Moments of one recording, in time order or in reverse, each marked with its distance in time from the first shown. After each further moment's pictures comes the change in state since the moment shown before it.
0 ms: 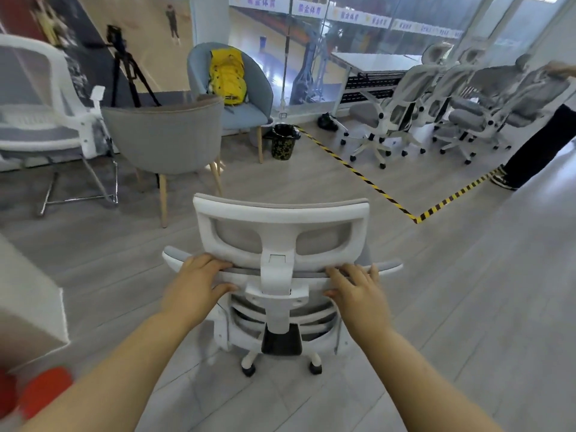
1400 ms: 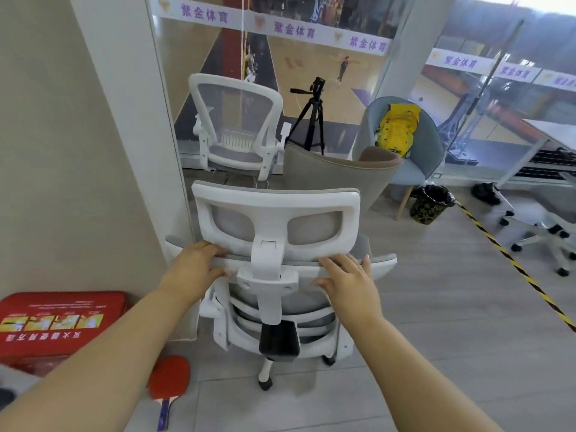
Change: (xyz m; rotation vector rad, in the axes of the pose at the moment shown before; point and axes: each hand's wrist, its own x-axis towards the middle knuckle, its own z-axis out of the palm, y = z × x) left_hand 0.033 -0.323 -0.251 0.067 0.223 -0.447; right_hand 0.281 -0.358 0.165 0.313 -0.108 -0.319
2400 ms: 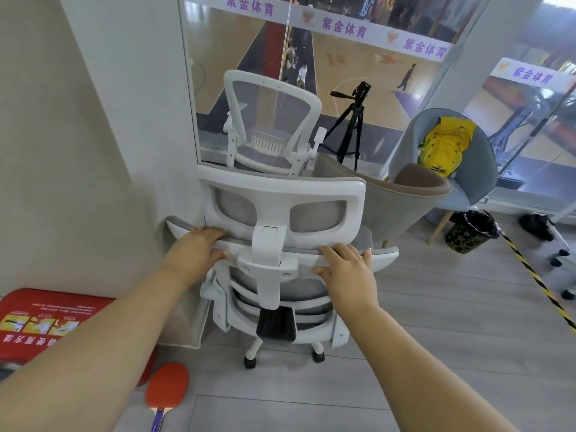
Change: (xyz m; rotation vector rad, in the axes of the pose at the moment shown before) left_hand 0.119 -0.037 -0.020 0.104 0.002 -0.167; right_hand 0.146 -0.006 0.053 -0.028 -0.229 -0.028
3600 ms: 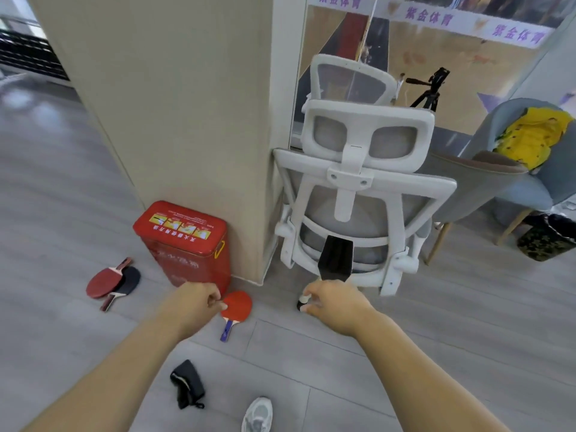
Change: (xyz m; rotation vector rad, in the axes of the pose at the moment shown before) left_hand -0.360 -0.083 0.027 0.119 -0.139 -0.275; right_hand -0.238 -0.126 -0.013 0.093 -0.723 -0.313
